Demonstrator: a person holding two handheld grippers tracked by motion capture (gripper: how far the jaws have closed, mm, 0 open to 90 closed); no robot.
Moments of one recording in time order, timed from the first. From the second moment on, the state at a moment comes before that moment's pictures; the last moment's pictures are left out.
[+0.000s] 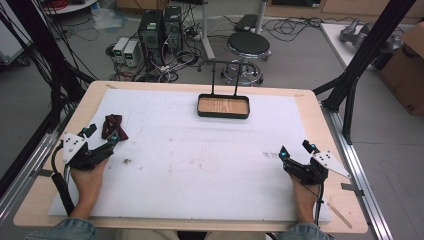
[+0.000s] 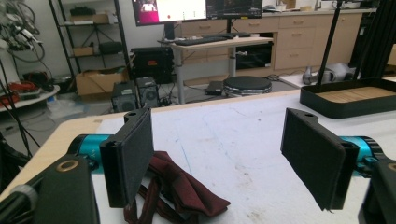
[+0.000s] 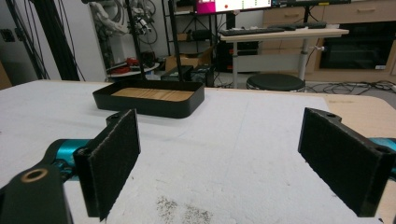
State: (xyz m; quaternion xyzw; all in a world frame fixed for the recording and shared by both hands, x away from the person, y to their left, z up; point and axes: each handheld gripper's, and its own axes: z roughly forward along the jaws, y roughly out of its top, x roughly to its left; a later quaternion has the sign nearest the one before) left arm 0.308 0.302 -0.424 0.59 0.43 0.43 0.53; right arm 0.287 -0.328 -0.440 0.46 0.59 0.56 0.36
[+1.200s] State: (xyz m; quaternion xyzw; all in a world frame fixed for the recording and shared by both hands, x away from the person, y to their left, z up) left arm 0.327 0.301 -0.420 0.55 0.48 0.43 0.53; right arm 0.288 -0.328 -0.440 0.46 0.59 0.56 0.36
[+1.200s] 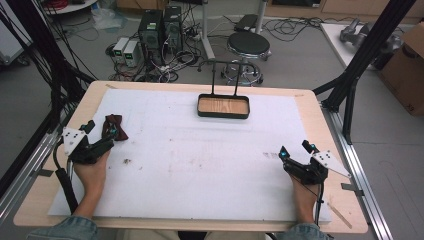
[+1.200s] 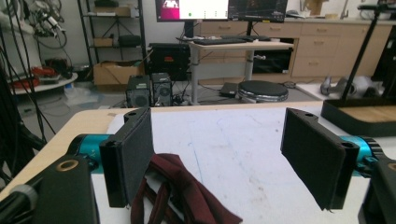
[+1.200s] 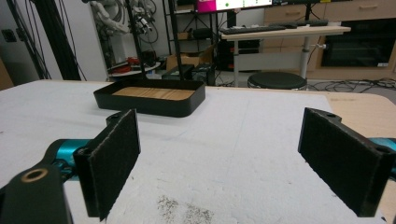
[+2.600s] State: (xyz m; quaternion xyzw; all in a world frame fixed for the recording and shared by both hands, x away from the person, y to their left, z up) left arm 0.411 0.293 -0.447 0.63 0.62 0.32 0.35; right arm 0.288 -0.328 -0.440 0.46 0.59 0.56 0.35
